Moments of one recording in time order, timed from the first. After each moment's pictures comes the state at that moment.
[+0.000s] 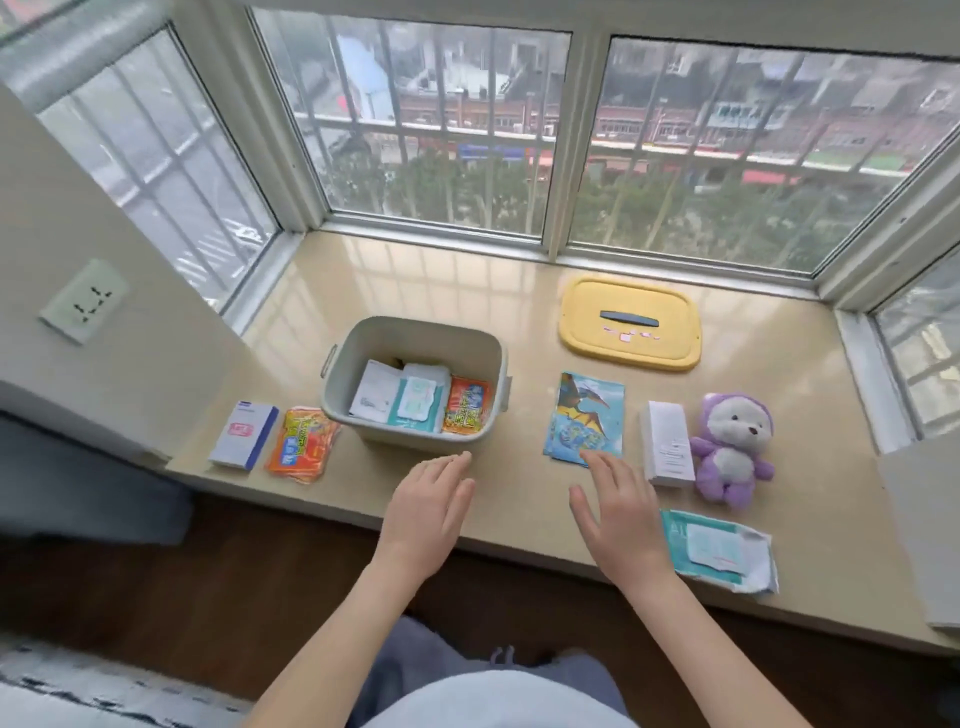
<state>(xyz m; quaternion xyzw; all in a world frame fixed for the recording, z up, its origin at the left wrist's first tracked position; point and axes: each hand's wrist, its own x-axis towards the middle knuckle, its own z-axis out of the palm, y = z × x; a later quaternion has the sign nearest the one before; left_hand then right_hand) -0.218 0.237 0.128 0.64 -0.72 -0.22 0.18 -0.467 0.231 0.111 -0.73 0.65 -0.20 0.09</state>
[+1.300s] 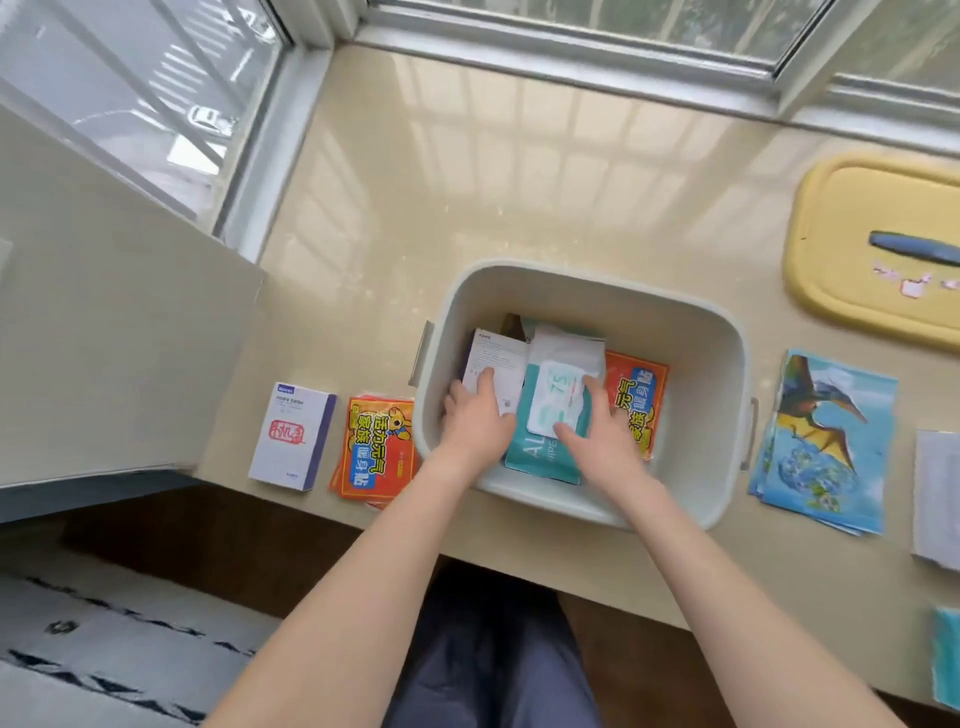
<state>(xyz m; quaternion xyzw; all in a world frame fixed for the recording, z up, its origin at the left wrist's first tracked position) -0.039 -0.029 -0.079 0.76 -0.48 -0.44 -0.07 -0.209 -0.016 -0.104 -0.52 0.72 -0.01 0.45</state>
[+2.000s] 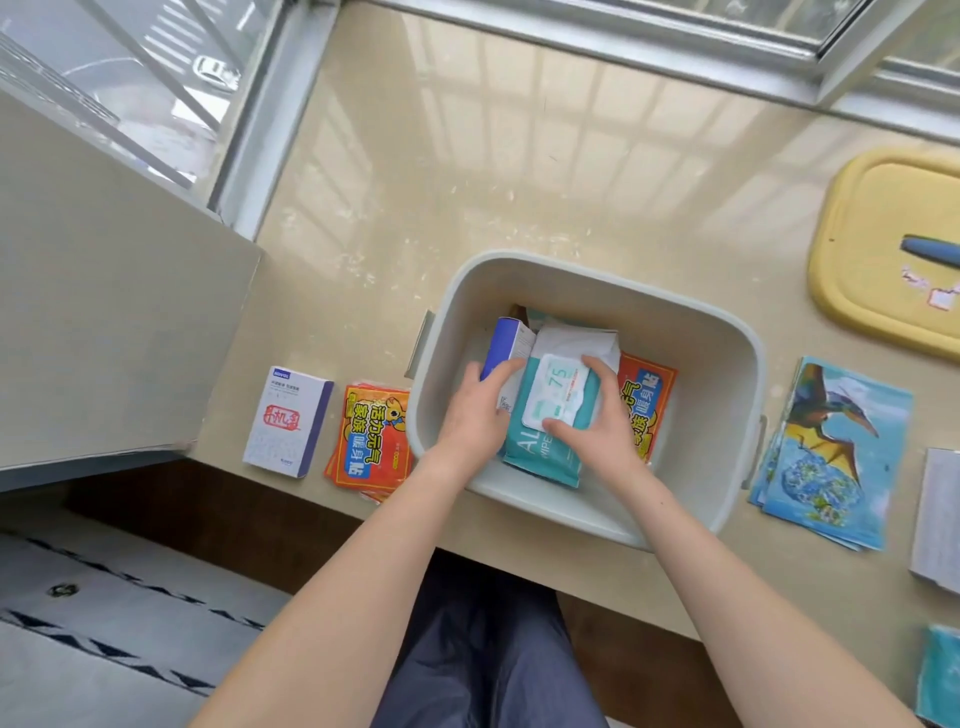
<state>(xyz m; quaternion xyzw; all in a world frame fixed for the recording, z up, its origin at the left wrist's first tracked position) -0.035 -0.030 -0.077 0.72 -0.52 -0.46 0.06 -0.210 -0.031 -0.112 -0.47 0.66 -0.20 0.56</state>
